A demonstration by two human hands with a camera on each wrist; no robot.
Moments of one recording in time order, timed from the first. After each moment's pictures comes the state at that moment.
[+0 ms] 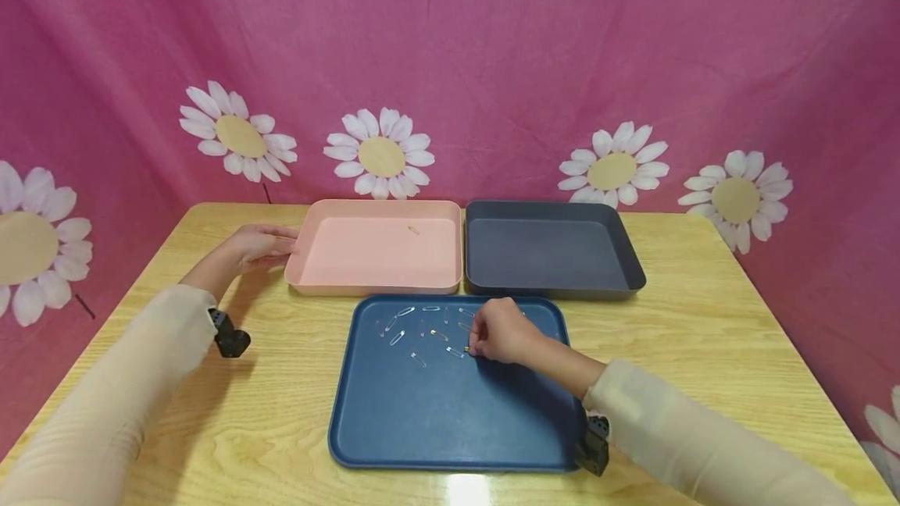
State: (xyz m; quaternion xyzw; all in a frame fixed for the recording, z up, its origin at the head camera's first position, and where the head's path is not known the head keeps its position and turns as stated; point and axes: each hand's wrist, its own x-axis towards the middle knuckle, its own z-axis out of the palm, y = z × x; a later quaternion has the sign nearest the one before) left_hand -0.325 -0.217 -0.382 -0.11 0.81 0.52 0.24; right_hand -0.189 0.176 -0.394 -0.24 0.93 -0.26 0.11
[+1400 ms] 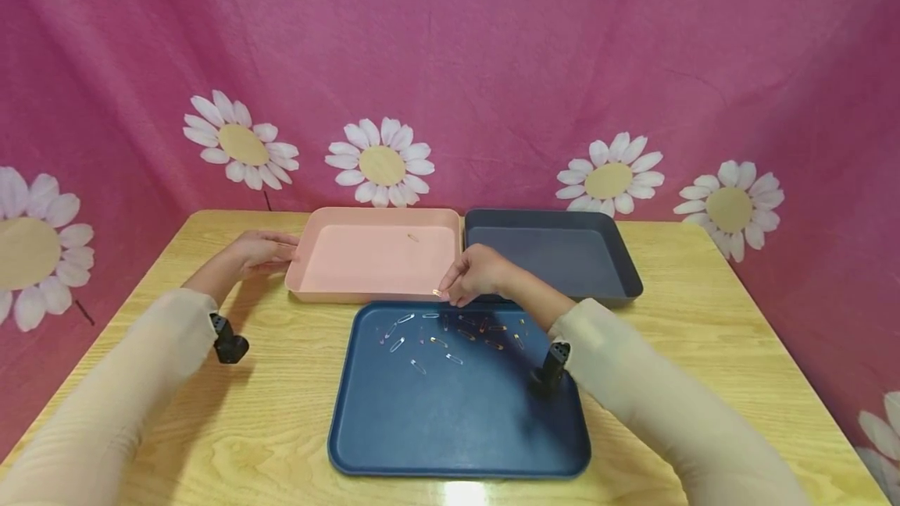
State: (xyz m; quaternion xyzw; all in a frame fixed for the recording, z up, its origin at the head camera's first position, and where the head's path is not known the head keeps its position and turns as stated) left_hand -0.325 -0.218 -0.379 -0.10 0.81 0.53 0.23; right_hand -0.259 0.151 -0.350 -0.09 0.86 -0.42 0.27
